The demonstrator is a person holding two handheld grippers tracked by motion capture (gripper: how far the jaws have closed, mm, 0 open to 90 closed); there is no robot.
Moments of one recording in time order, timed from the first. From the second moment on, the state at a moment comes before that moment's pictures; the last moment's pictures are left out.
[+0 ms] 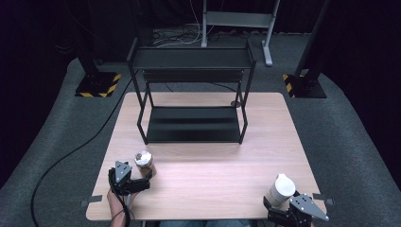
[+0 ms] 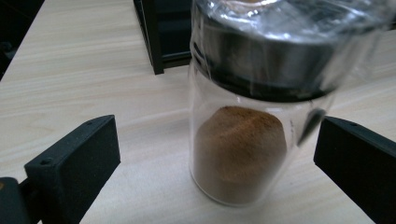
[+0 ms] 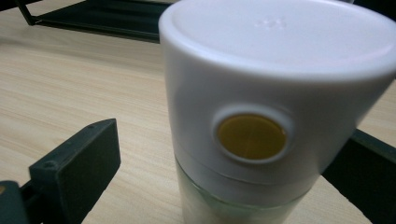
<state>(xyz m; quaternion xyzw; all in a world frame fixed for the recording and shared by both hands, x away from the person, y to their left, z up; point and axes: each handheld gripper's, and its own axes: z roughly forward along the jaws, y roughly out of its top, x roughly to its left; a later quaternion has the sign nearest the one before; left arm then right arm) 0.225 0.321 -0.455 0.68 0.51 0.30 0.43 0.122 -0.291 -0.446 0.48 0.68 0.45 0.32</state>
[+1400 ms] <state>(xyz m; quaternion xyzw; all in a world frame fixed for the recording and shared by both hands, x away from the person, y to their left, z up) 0.249 0.319 -0.460 0.69 0.50 0.26 0.45 0.125 -0.295 -0.446 0.48 0.68 0.46 0.31</state>
